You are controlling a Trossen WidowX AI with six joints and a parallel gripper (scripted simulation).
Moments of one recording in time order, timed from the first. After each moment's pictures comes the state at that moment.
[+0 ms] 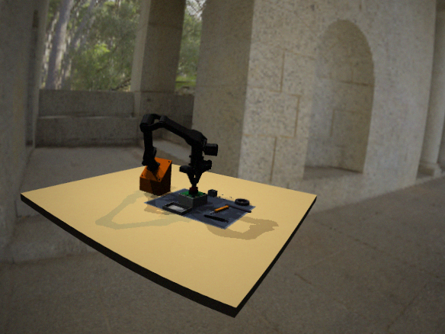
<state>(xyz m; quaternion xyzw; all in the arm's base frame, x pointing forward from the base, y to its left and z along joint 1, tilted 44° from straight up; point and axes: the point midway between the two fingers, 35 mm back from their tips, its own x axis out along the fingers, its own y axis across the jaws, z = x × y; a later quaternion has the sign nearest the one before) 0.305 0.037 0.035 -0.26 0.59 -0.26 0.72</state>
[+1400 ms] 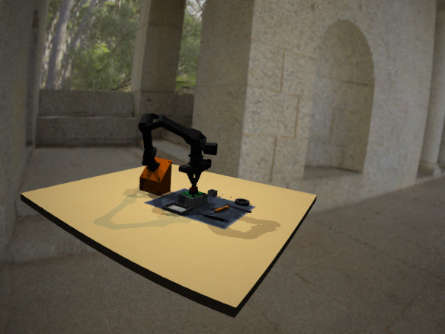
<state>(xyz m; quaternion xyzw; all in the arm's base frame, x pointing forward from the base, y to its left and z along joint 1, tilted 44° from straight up) 0.304 0.039 0.043 -0.24 0.60 -0.25 0.72</state>
